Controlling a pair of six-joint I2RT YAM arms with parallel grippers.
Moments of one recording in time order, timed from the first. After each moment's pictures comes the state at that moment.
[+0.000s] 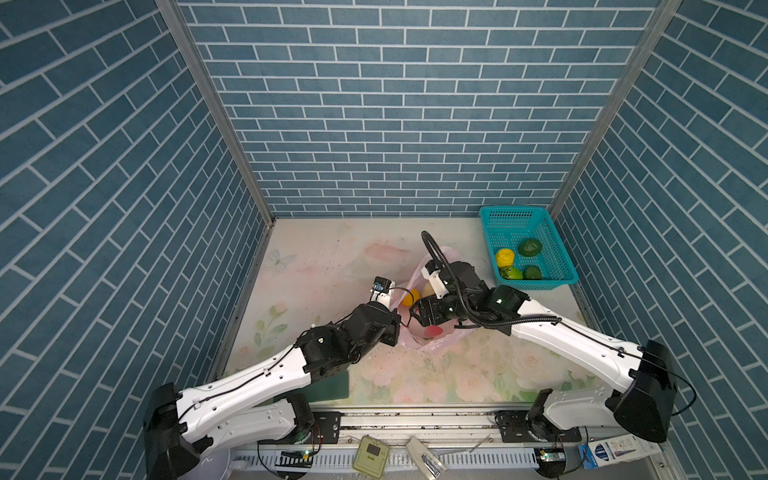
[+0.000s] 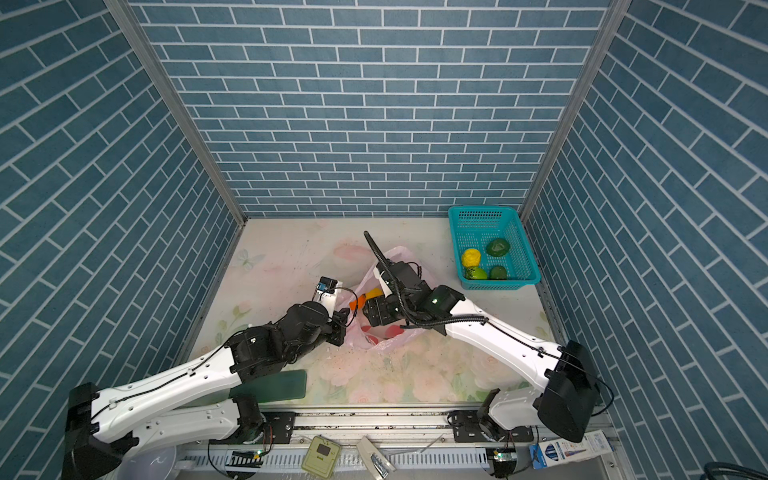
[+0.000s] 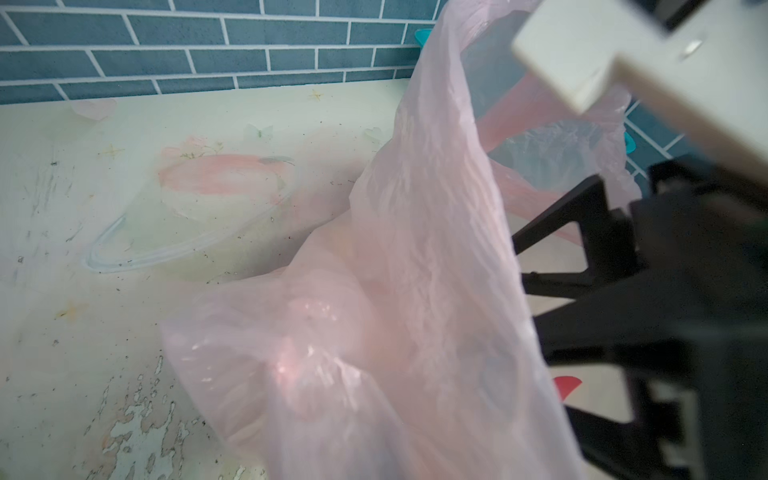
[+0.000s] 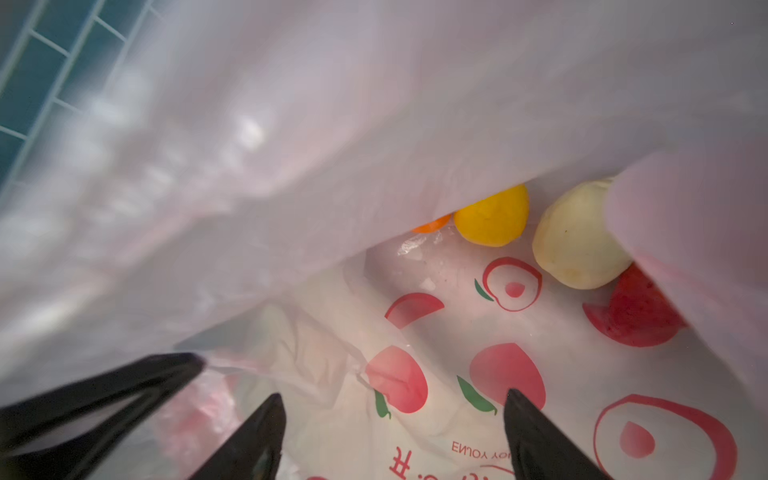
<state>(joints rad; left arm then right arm) -1.04 1.00 0.81 -0.41 -0.37 -0.52 0.93 1.36 1.09 -0.56 -0.07 0.45</state>
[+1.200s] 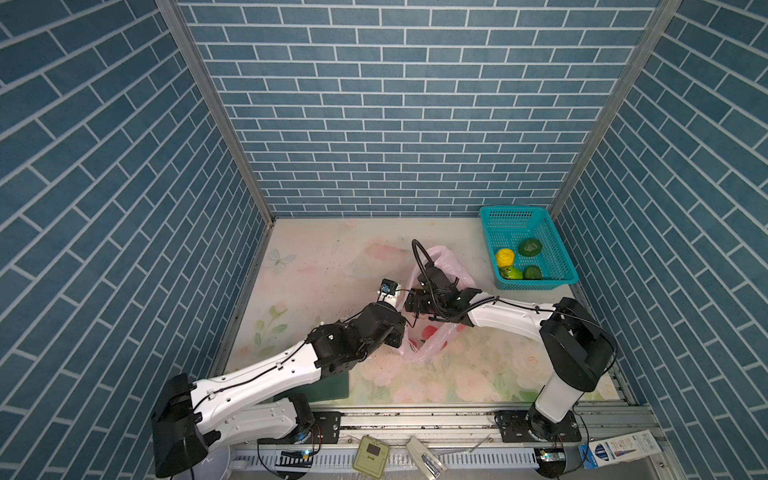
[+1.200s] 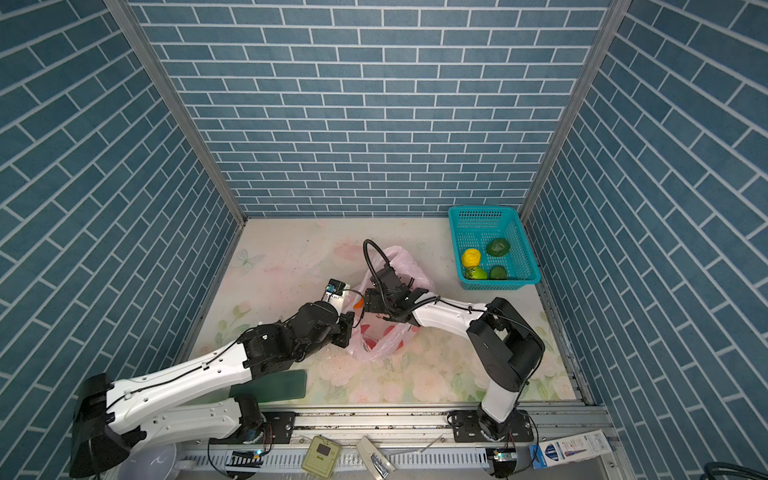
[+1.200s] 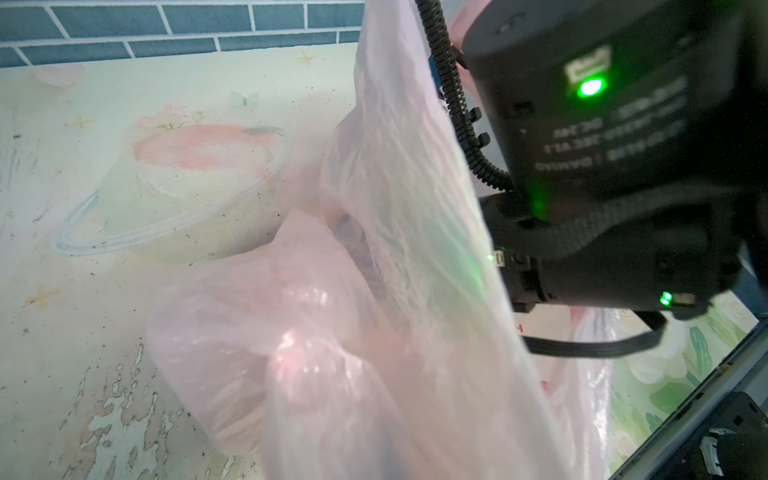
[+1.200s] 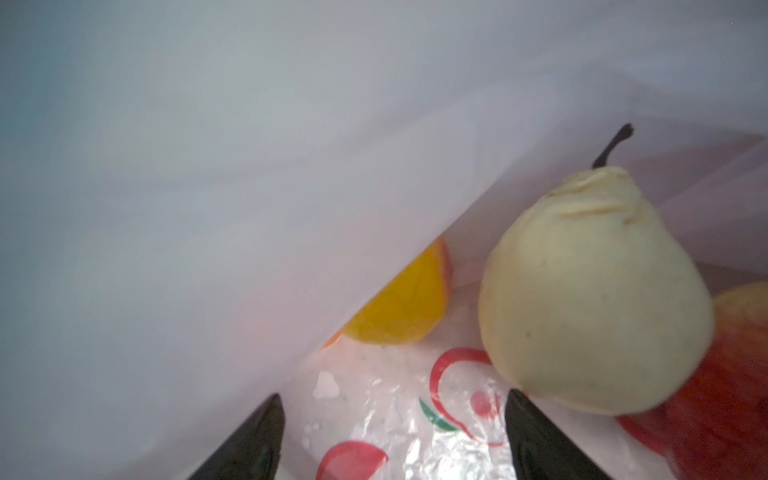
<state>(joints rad) -1.04 1.07 0.81 -0.40 -0.34 -0.53 0.84 1.74 1.04 -0.15 0.09 0.77</state>
